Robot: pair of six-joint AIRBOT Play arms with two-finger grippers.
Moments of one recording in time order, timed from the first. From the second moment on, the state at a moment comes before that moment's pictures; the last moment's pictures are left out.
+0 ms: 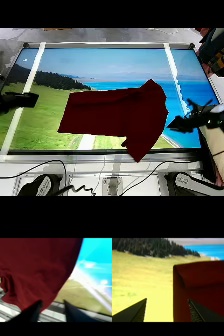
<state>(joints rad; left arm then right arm) 0.40 -0.84 0.94 1.02 -0.94 -0.91 -0.52 -1.29 0.80 -0.99 1.38 1.10</state>
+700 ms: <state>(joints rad) 0.42 -1.18 0.94 1.08 -1.27 -0.96 -0.39 -1.21 0.45 -0.73 0.97 1.05</state>
